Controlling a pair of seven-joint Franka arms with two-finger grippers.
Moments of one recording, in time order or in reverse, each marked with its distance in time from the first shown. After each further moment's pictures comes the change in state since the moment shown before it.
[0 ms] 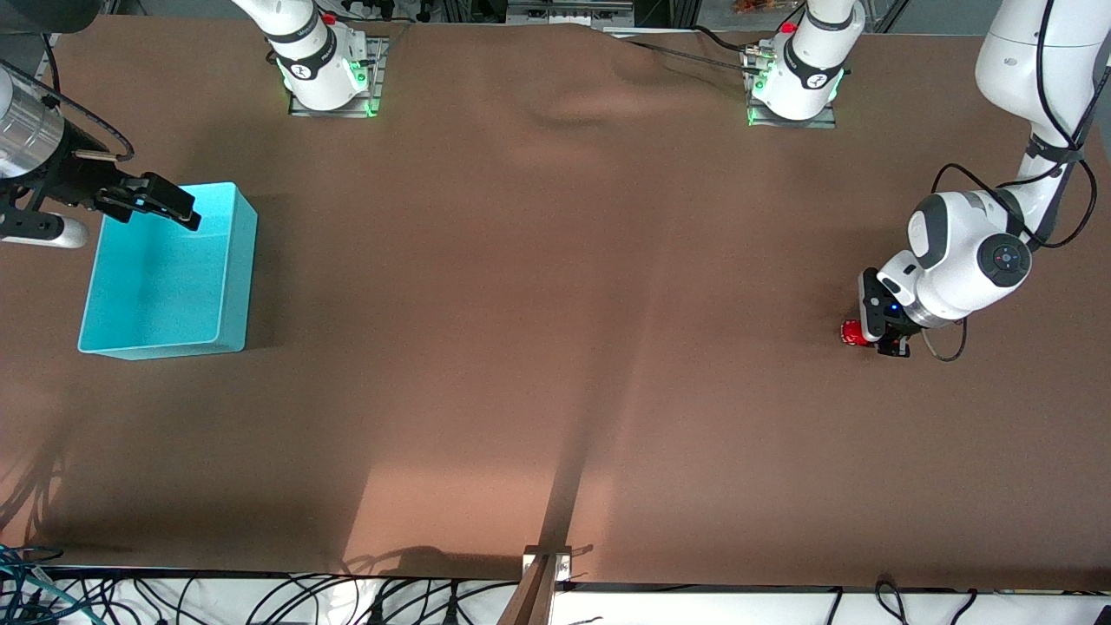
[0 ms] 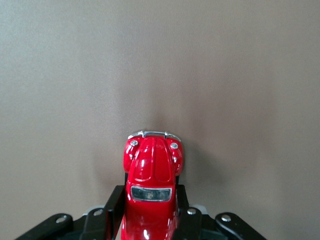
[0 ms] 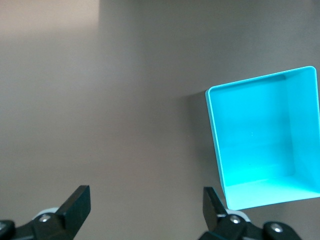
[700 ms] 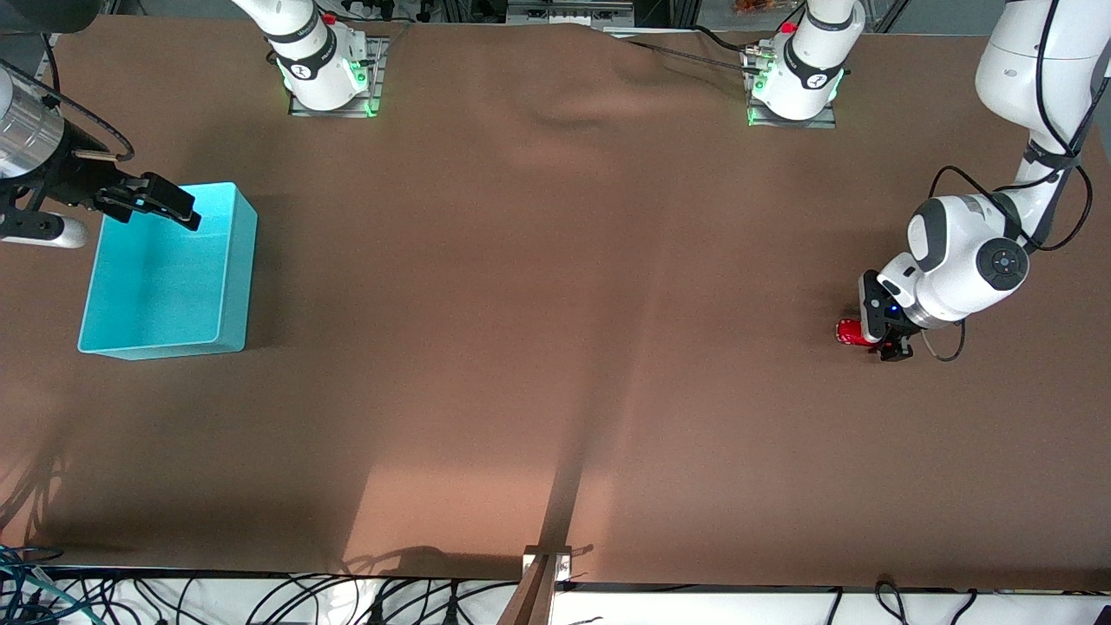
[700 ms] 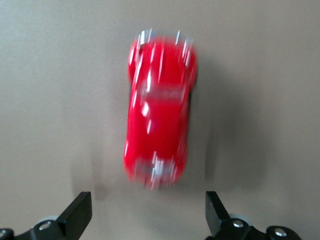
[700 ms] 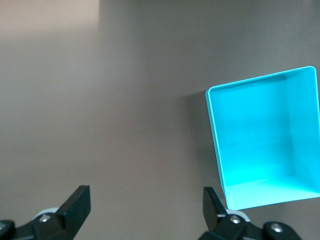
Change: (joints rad) left arm 0.017 0.031 0.001 0.018 0.001 0.019 0.000; right arm 0.000 0.000 0.000 0.000 0.000 0.000 0.000
